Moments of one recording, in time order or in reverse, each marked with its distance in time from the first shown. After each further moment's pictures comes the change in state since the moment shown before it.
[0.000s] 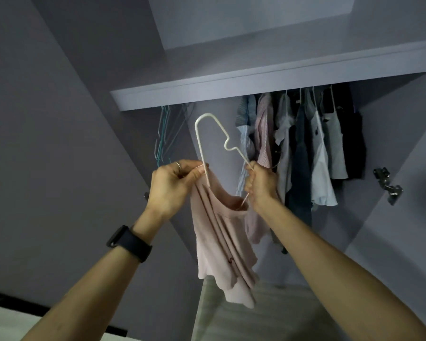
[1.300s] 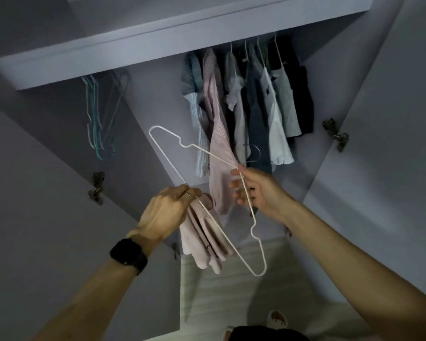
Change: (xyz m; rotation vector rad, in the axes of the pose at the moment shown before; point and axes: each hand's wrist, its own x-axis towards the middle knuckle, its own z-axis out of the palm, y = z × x) left_hand -0.034 -0.081 0.061 0.740 -0.503 0.511; right_hand -0.054 -0.005 -0.108 -0.254 -0.234 0.222
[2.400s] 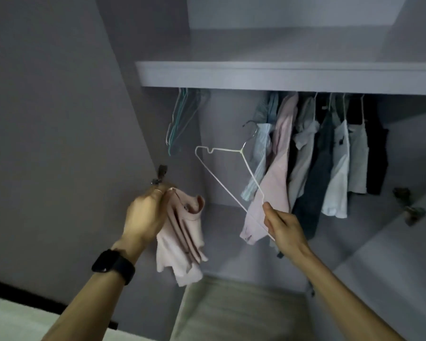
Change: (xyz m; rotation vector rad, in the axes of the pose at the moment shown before) left_hand -0.094 -0.084 -0.036 -0.174 0.328 -0.713; right_hand 0.017 0.024 0.060 -0.635 0.069 -0.338
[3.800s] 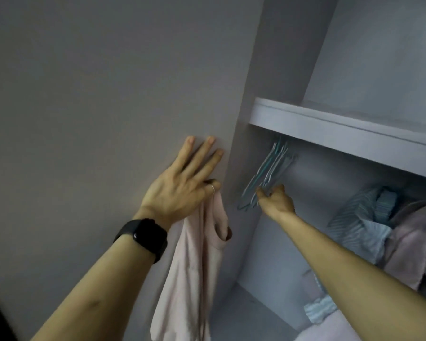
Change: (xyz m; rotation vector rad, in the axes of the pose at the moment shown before) left_hand 0.087 -0.064 -0.048 1.270 0.397 0.396; right_hand 0.270 -0.109 0.207 -0.552 -0.109 -0.221
